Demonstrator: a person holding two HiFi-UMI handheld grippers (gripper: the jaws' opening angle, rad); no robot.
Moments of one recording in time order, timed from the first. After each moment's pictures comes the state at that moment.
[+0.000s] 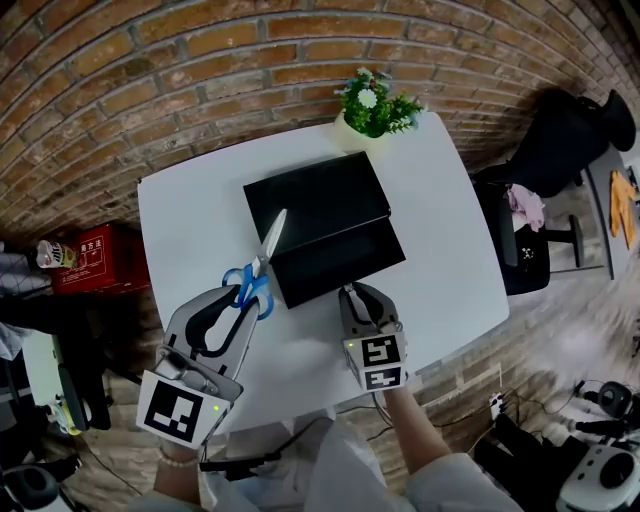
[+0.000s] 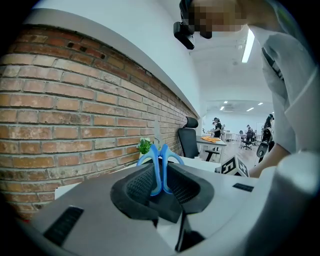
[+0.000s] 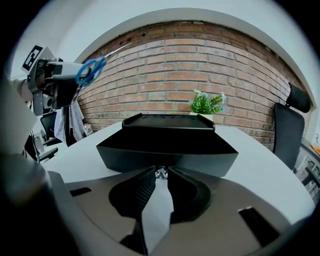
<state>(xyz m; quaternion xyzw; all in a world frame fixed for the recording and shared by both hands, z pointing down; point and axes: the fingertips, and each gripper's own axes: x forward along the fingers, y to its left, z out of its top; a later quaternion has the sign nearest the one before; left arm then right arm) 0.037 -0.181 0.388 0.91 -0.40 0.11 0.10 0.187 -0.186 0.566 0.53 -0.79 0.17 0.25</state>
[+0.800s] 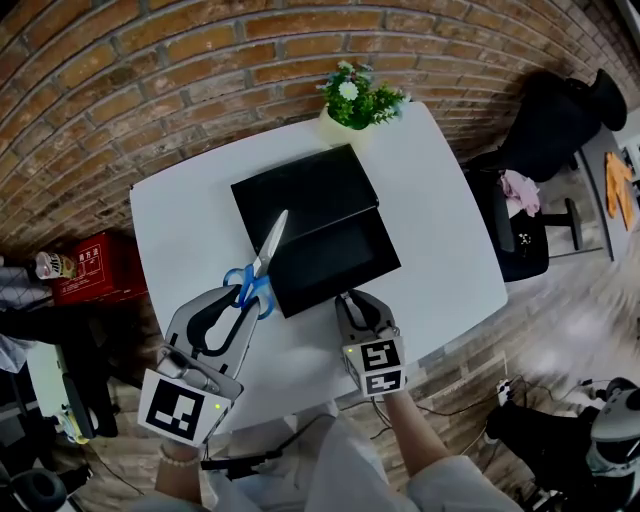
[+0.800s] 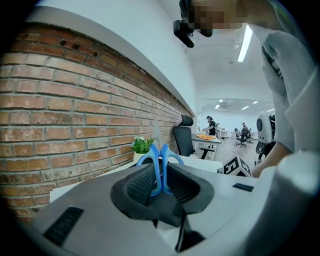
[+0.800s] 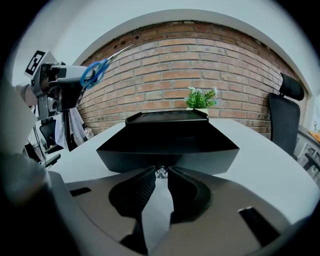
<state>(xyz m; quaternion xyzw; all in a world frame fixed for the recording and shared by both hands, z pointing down) 0.054 -0.172 0.389 0.92 -0.37 0.12 0.09 0.196 -0.154 0.575 0.53 -0.79 0.21 0.24</state>
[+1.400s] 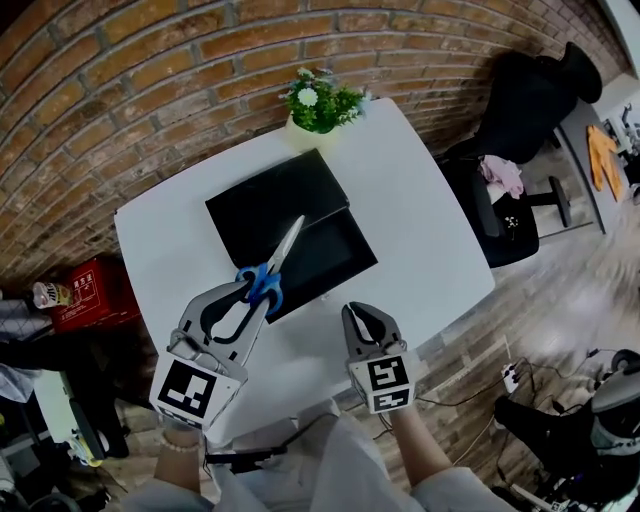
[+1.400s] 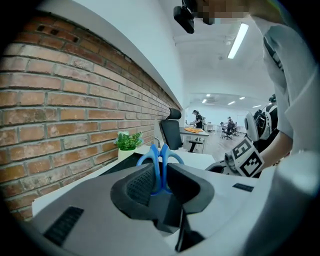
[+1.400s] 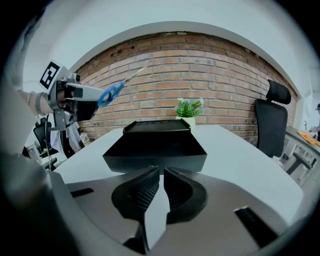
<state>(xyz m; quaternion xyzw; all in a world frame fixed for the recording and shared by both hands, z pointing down) 0.104 -0.180 0.406 0.94 -0.29 0.16 0.08 0.232 -0.128 0.535 0.57 -0.77 0.19 0.22</state>
